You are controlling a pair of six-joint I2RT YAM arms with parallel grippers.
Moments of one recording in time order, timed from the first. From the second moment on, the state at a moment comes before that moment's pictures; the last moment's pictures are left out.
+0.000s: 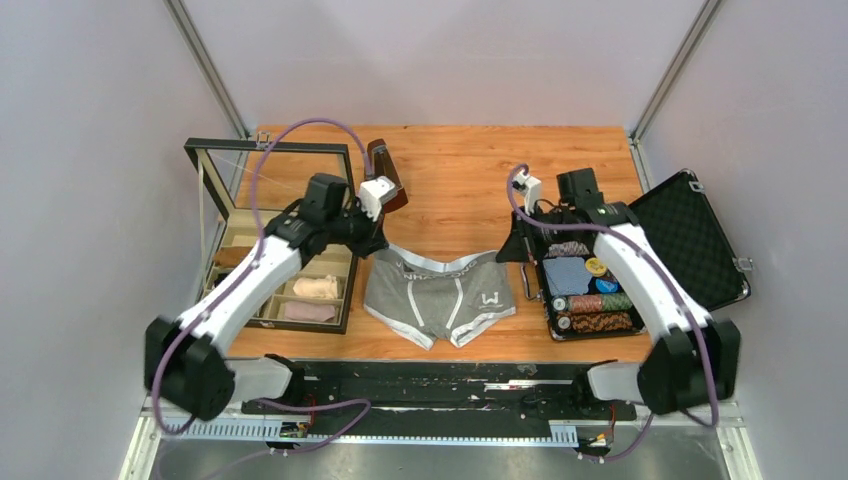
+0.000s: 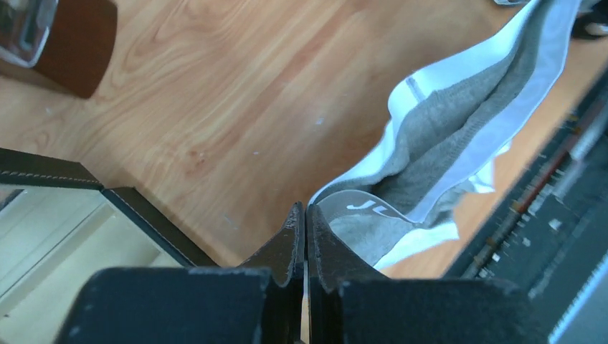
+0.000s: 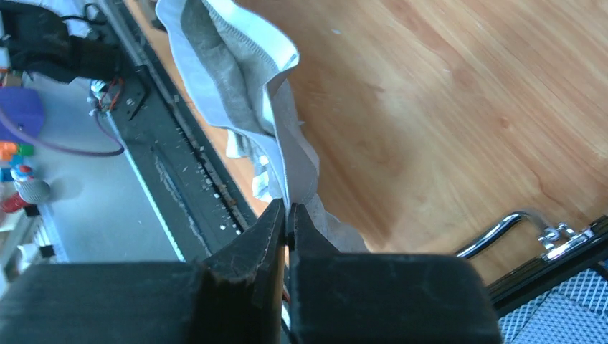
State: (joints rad) left arm -0.42 1.15 1.01 -0.56 0.49 0.18; right arm 0.24 1.21 1.10 -0.81 -0.80 -0.17
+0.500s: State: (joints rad) left arm -0.42 1.86 1.40 -0.49 0.12 0.08; right arm 0.14 1.96 1.47 -0.66 -0.60 -0.15
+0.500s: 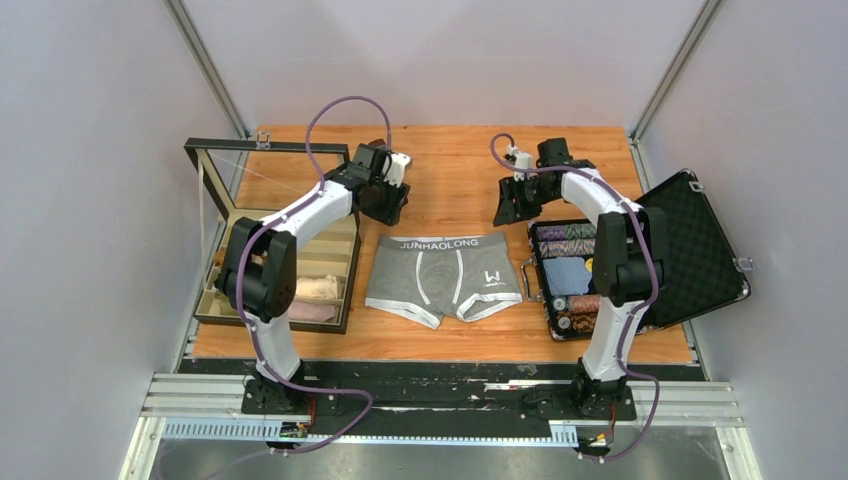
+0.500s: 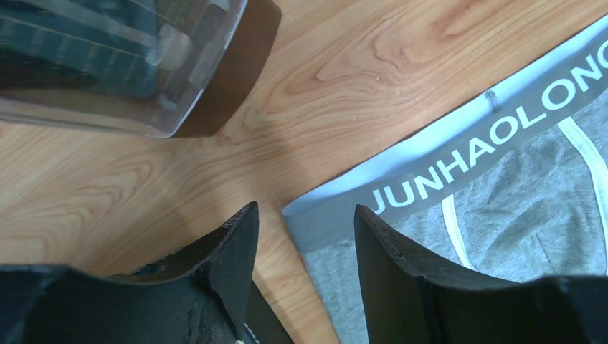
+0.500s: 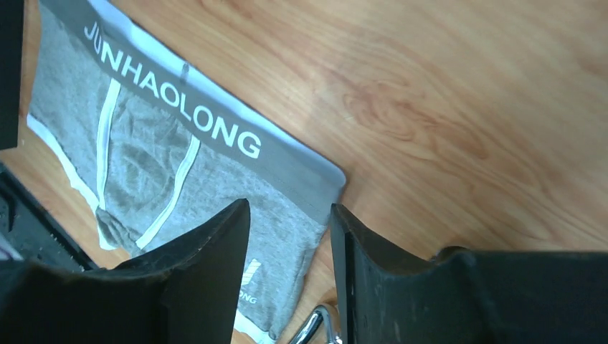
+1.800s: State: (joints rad) left arm -0.42 1.84 1.37 -0.66 0.18 0.11; right arm 0.24 1.70 1.09 -0.58 -0.57 -0.04
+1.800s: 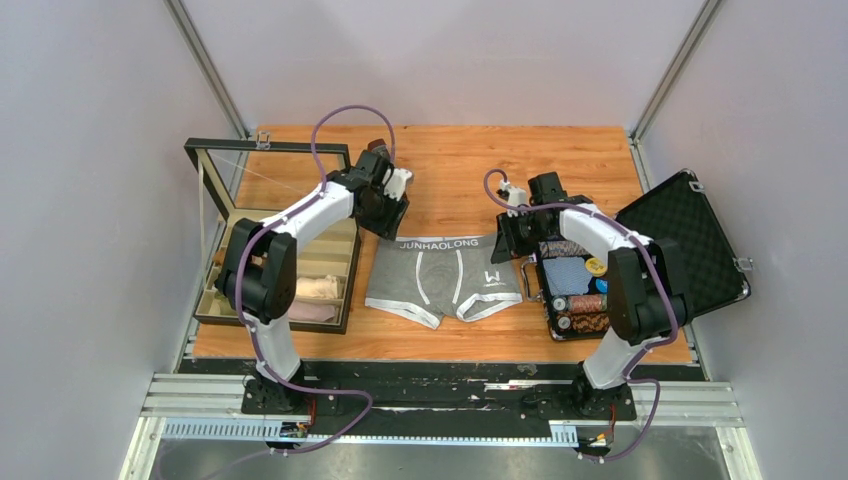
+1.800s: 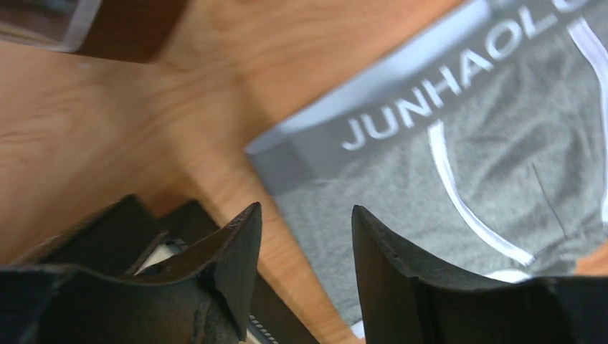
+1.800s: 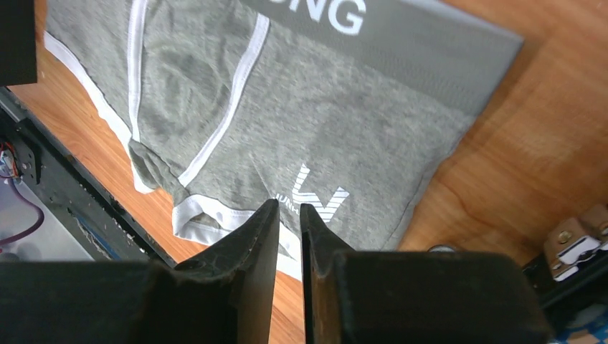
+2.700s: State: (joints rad) left arm -0.42 2.01 1.44 -0.61 -0.01 0.01; right arm 0.24 1.68 1.11 -0.56 -0.58 -0.06
